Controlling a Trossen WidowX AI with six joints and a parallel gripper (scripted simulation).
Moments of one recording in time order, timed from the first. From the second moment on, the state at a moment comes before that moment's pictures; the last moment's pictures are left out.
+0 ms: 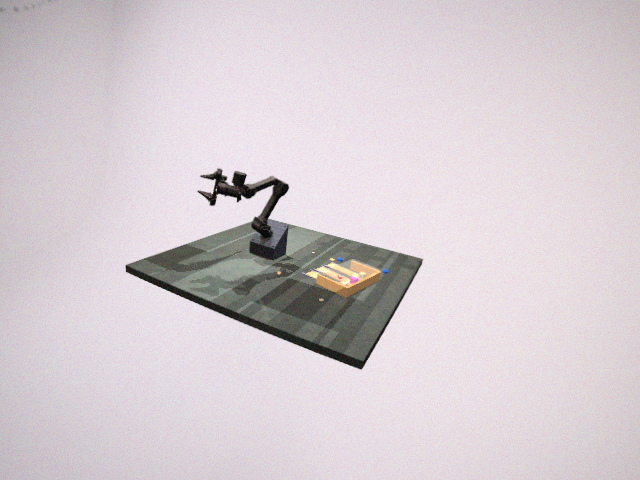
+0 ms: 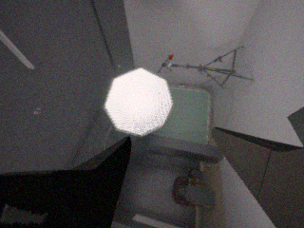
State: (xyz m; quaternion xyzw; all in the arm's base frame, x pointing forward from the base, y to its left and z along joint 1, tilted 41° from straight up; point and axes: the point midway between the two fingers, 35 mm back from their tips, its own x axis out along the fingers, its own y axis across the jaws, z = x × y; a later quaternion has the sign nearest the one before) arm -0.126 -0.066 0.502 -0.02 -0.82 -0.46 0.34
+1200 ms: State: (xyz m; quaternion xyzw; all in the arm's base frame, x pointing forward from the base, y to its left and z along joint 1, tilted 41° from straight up) arm 0.256 -0.223 0.253 0.16 -0.05 -0.55 0.82
